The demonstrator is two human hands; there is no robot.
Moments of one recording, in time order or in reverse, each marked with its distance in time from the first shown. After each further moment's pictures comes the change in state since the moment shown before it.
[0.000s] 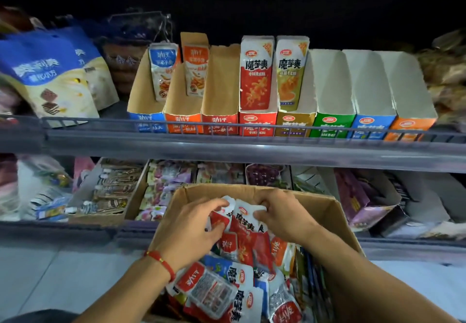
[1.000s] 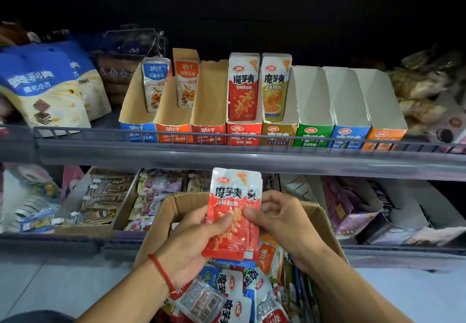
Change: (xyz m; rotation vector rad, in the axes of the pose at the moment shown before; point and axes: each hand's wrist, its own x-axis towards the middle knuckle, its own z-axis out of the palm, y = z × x) left_hand -0.006 0.055 -0.005 -1.412 -0.190 -0.507; right_hand -0.053 -0.023 -0.023 0.985 0.118 0.129
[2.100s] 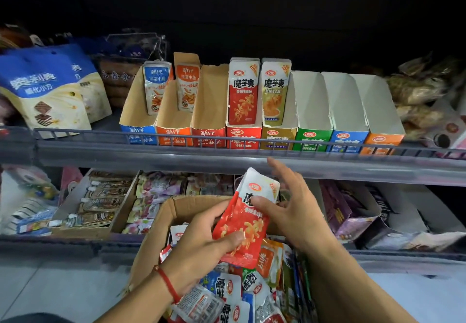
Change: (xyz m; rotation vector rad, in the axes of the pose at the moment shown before) left_hand -0.004 -0.010 0.004 0.408 -0.049 0.299; right_hand 0.005 -0.015 -0.020 -0.530 0.150 -0.369
